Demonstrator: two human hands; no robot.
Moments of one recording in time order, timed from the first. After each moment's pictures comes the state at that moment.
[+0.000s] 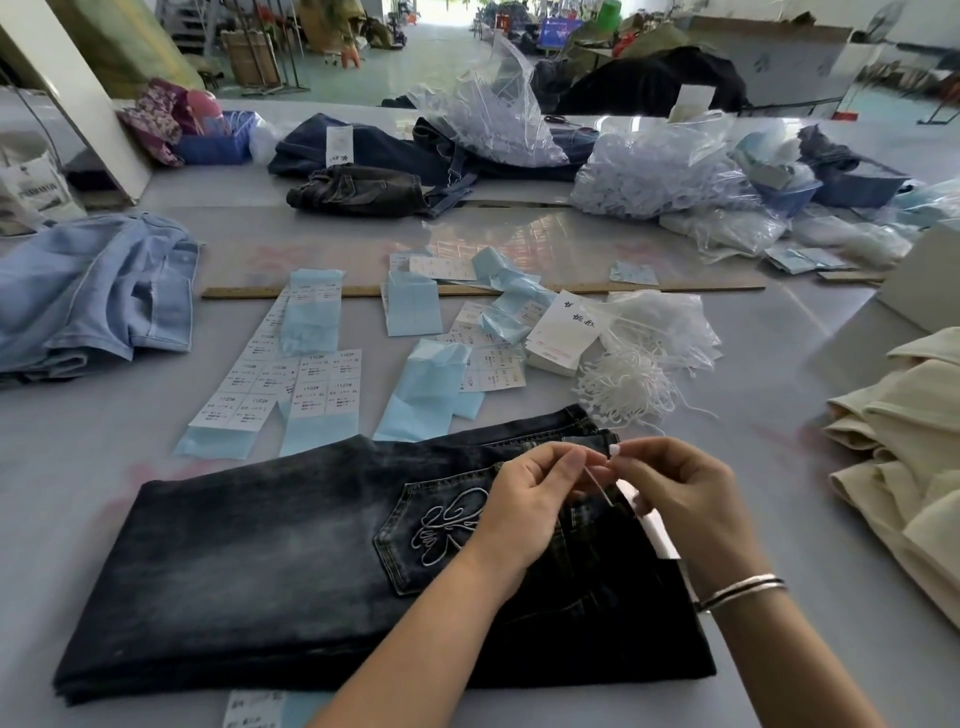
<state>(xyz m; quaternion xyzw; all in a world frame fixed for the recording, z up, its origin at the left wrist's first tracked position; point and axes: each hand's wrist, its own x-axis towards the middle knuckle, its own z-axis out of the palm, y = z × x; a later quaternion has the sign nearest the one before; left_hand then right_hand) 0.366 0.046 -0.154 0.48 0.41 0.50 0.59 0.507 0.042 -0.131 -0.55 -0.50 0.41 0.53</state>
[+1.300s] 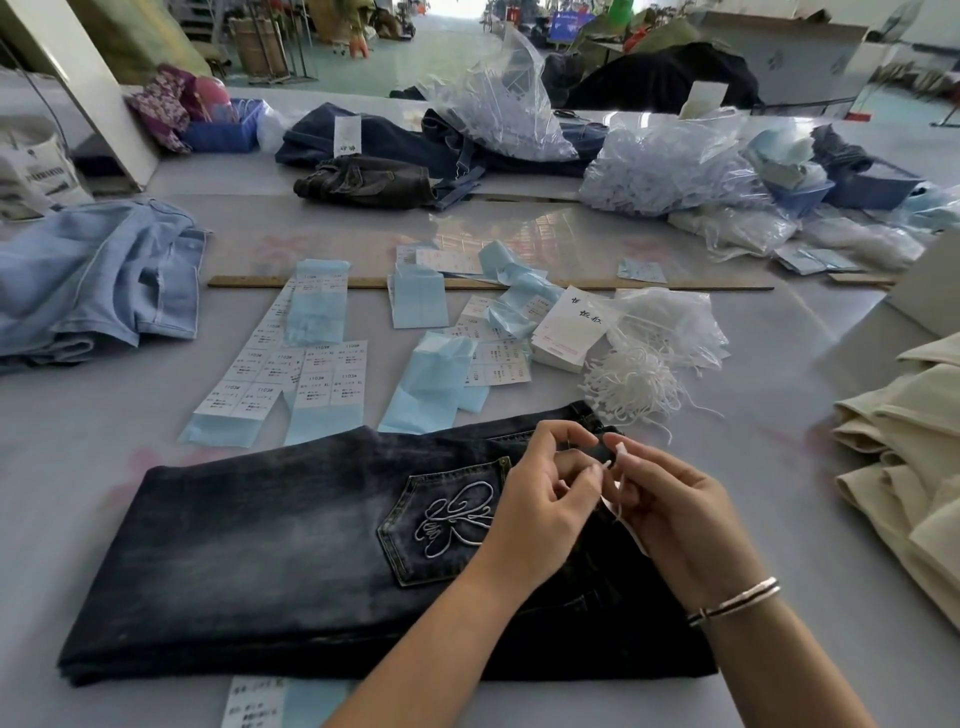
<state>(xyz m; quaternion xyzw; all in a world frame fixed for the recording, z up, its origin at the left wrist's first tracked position) 0.367 0.035 -0.149 0.54 0.39 0.52 0.53 0.493 0.032 -0.125 -0.44 -0.29 0.65 0.55</state>
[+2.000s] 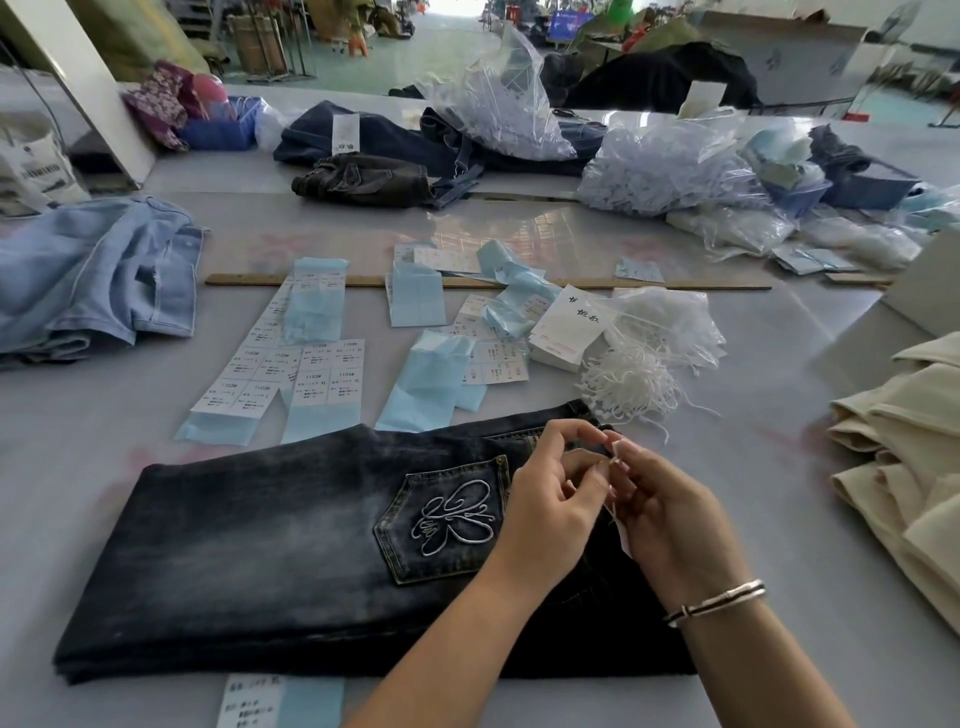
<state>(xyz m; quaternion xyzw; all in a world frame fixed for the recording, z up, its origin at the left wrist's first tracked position) 0.381 0.034 -0.151 0.53 0.36 0.56 0.52 0.483 0.032 -0.125 -0.44 -0.22 0.65 0.57</state>
